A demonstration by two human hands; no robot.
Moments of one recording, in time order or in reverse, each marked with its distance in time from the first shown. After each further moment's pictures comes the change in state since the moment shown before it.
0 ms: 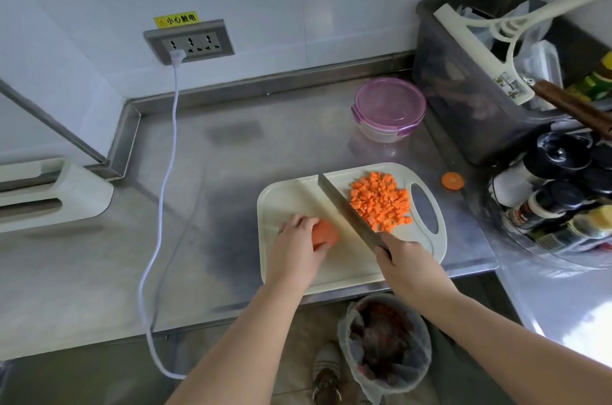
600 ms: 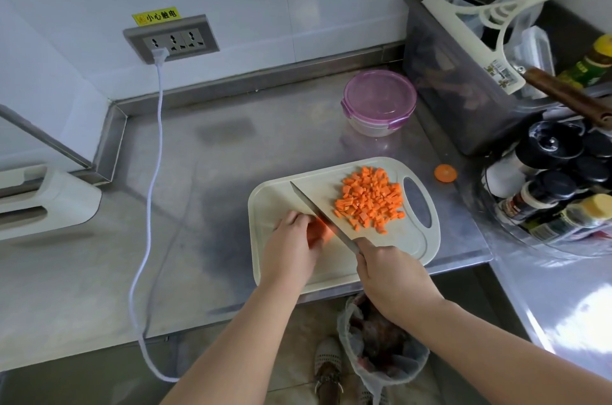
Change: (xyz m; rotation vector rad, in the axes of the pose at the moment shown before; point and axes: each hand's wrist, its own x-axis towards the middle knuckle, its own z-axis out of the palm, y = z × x) left_hand 0.003 0.005 0.005 -0.013 0.067 0.017; right_hand -0.010 -0.015 0.007 -0.247 -0.059 -0.112
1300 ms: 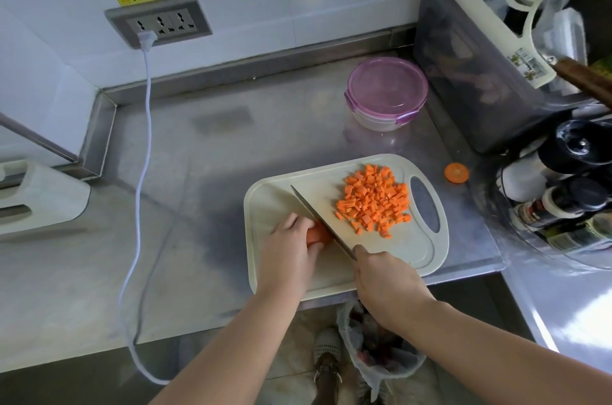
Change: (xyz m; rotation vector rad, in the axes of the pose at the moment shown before) left_hand 0.001 0.005 -0.003 0.066 0.005 0.019; right_hand 0.025 0.005 0.010 -0.063 -0.209 0.055
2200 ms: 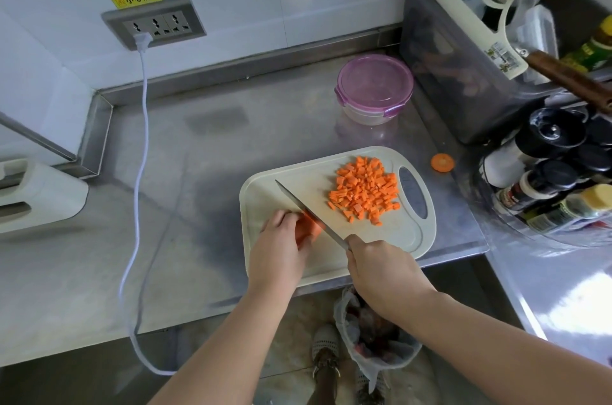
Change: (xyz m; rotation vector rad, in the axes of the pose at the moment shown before) left_hand -0.013 -0.004 0.003 -0.007 0.032 -0.081; right_hand -0.021 -0.001 -0.004 0.010 0.133 -0.083
